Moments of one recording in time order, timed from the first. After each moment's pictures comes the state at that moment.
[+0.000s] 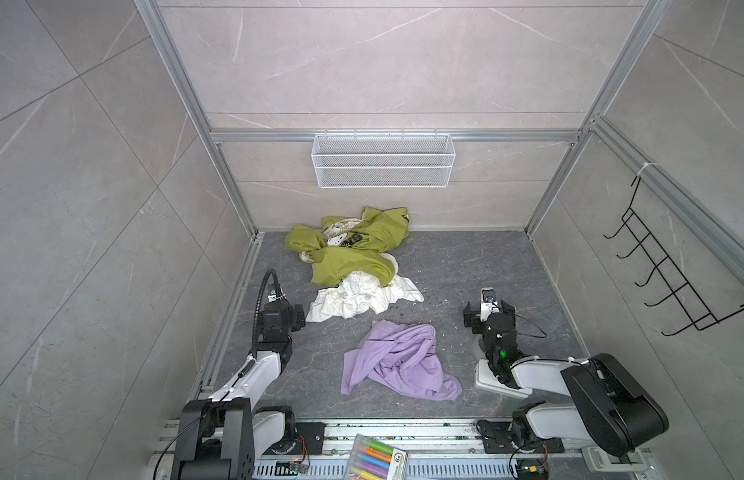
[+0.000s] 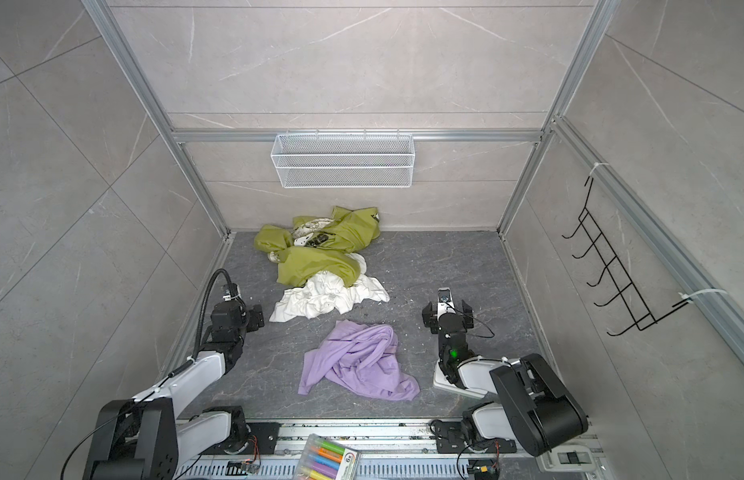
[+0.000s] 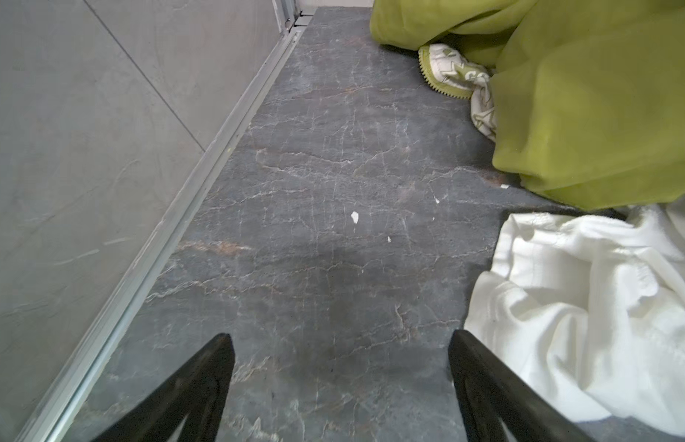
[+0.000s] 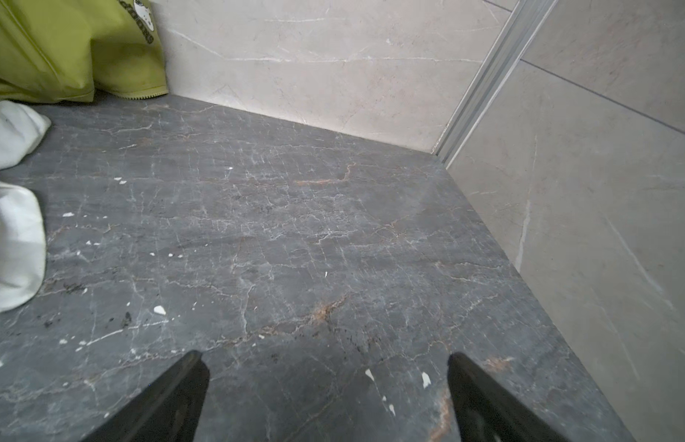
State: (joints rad) left arm 0.00 1.19 0.39 0.24 -0.25 -0.04; right arm 0.31 1.41 0.22 0.89 0.46 -0.12
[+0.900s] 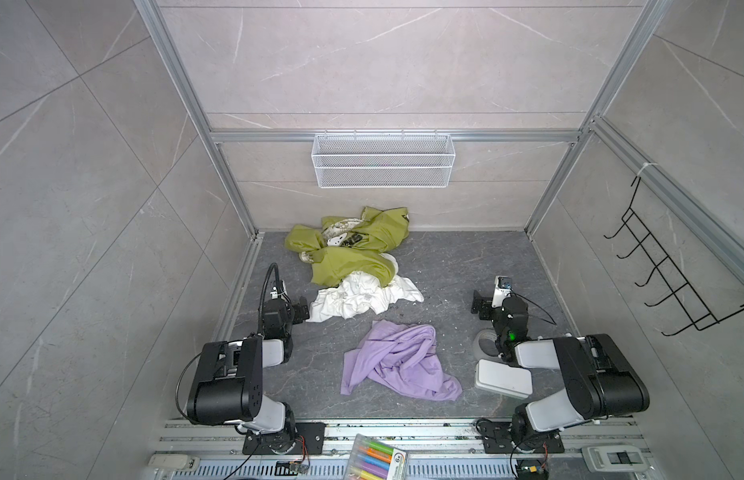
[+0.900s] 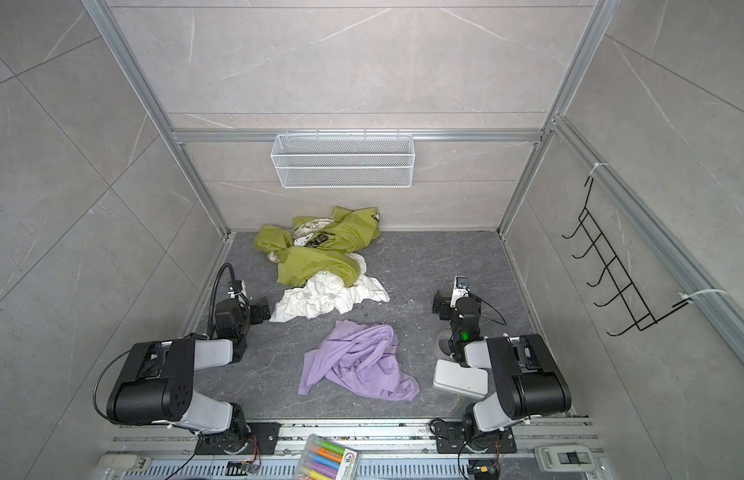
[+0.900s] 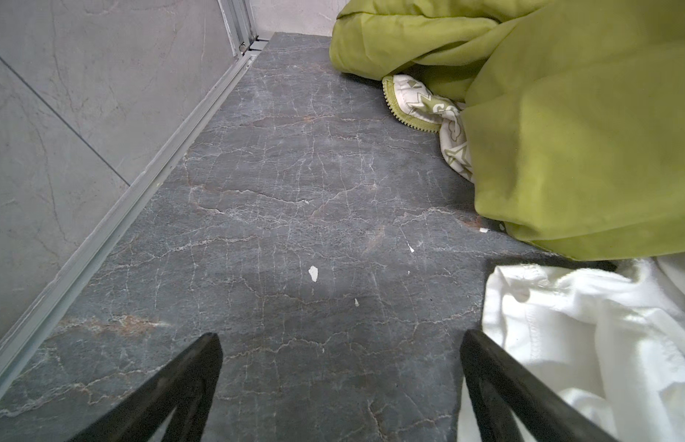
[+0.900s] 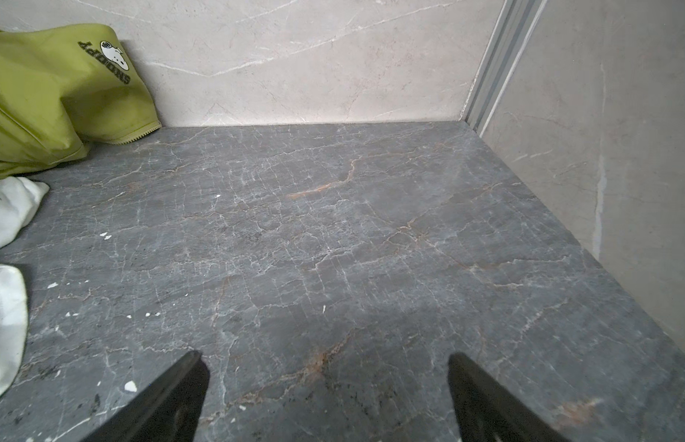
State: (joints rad) left arm 0.06 1.50 0.38 0.66 -0.09 -0.03; right arm 0.08 1.53 0.35 0.85 0.15 0.03
